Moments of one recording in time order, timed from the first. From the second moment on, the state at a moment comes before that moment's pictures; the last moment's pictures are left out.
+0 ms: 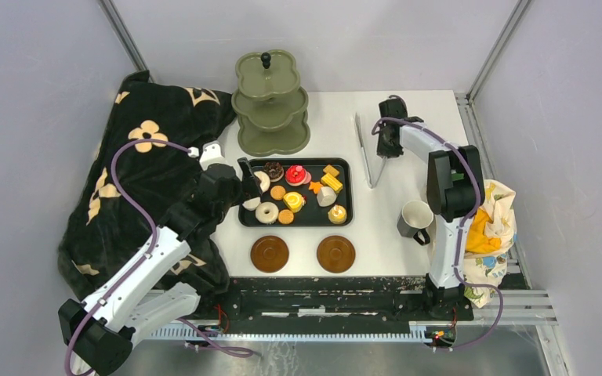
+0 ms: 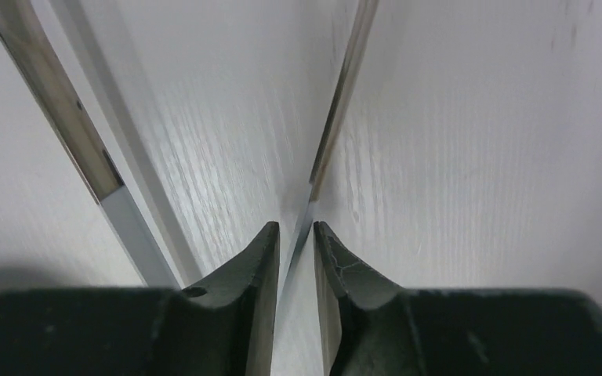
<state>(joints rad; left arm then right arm) -0.56 0.91 0.82 -0.50 -0.43 -0.64 0.19 2.10 1.55 -0.52 0.22 0.34</state>
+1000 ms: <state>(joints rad) -0.56 1.00 0.82 -0.43 -0.28 -0.63 0.24 1.94 1.41 -0.46 0.04 0.30</state>
